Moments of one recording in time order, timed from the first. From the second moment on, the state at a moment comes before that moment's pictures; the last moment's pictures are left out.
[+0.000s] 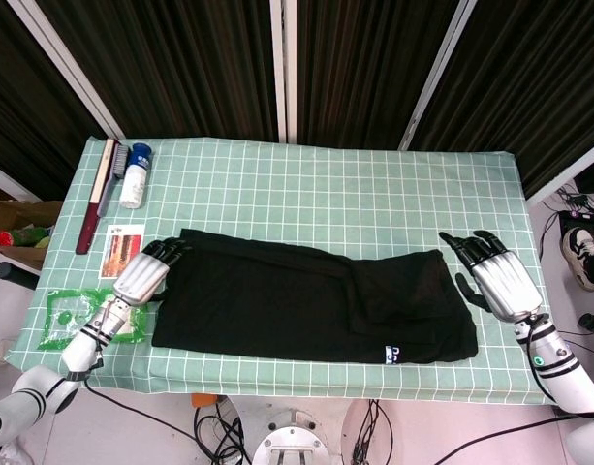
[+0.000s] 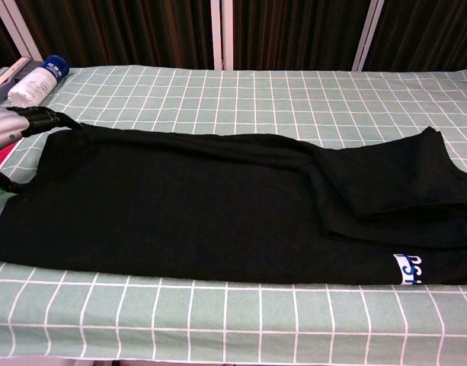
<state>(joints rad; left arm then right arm) -0.52 -1.66 0.03 -0.78 1.66 1.20 -0.22 0.41 -1.10 0.04 -1.53 -1.65 1.37 0.04</state>
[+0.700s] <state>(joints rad) -0.54 -1.65 0.07 -0.81 1.68 1.22 -0.36 0.38 -1.12 0.04 -1.50 -1.65 1.39 0.06</state>
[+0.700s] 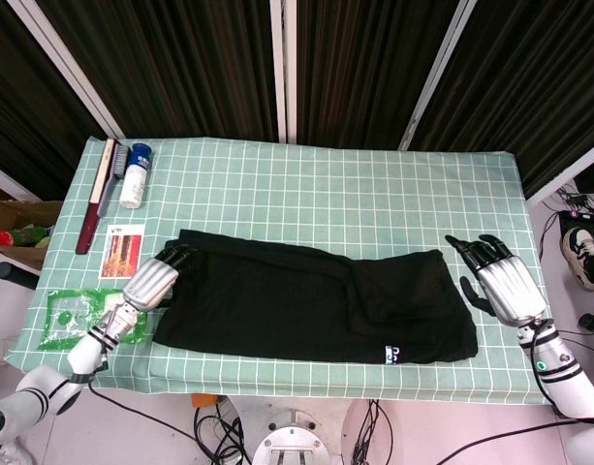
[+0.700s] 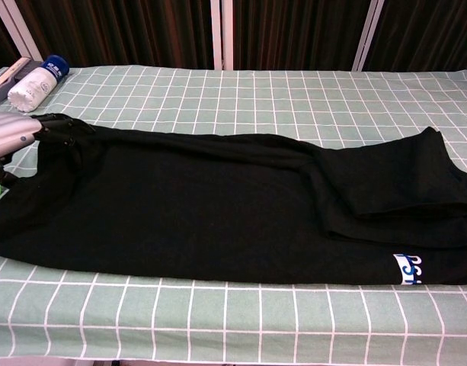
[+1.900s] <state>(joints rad) -0.46 -1.54 -0.09 -0.71 1.41 1.17 -0.21 0.37 -1.19 0.06 -1.40 -1.68 1.44 0.15</state>
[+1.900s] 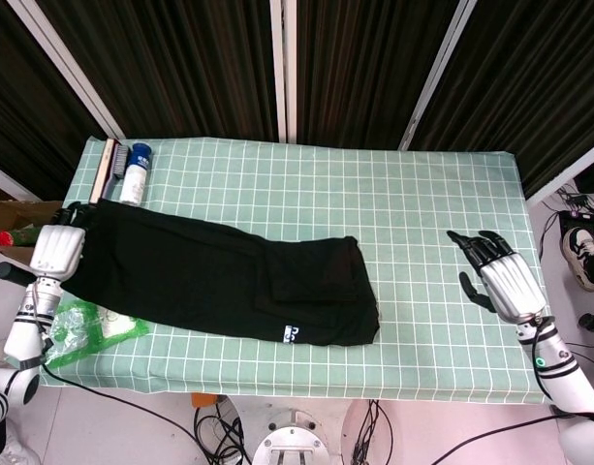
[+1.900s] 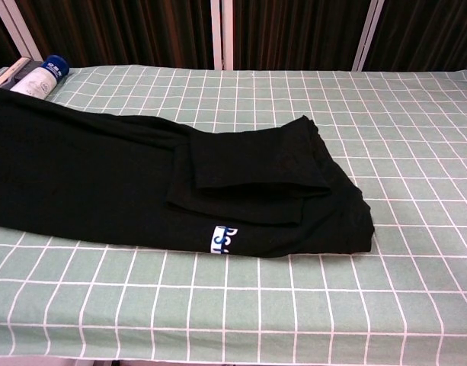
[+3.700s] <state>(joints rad) -1.14 -1.89 -0.31 -1.43 0.87 0.88 0.82 0.30 -1.17 0.07 -1.31 -1.63 1.50 0.26</state>
